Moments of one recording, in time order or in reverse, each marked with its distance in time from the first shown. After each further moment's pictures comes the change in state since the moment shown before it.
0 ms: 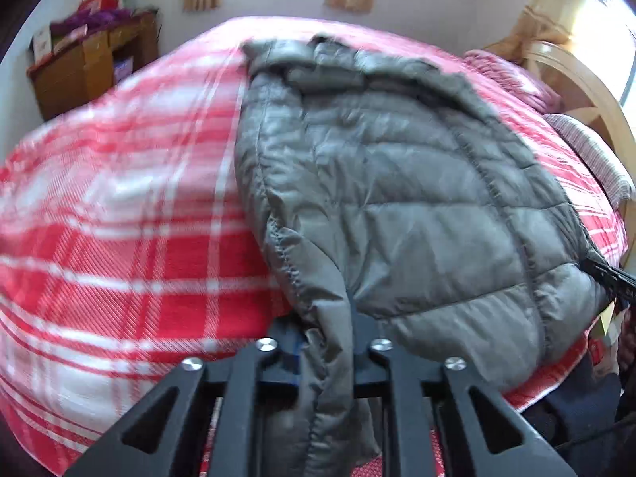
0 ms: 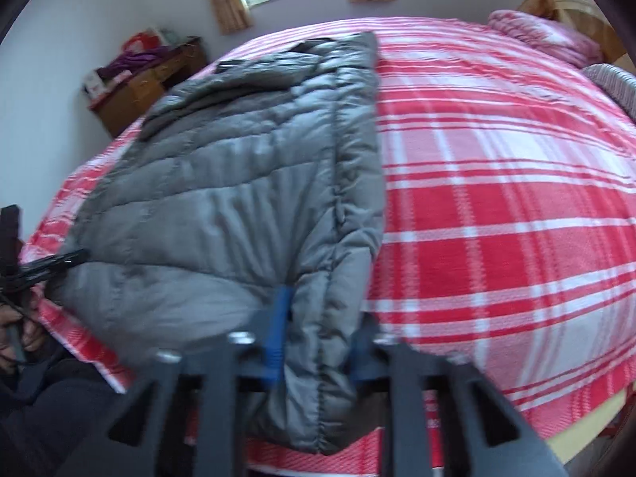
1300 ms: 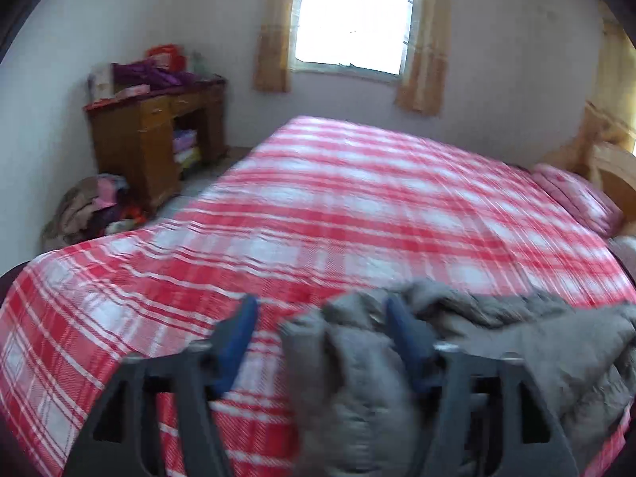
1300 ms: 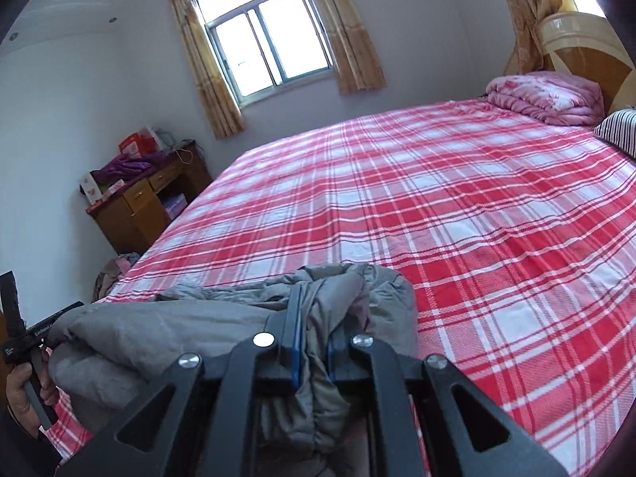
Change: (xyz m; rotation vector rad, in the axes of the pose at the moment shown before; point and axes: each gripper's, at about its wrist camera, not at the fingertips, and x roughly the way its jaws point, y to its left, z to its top) left arm 0.047 0.080 0.227 -0.192 -0.362 0.235; right arm 0.054 -0.034 0.248 0.097 -0.355 0.015
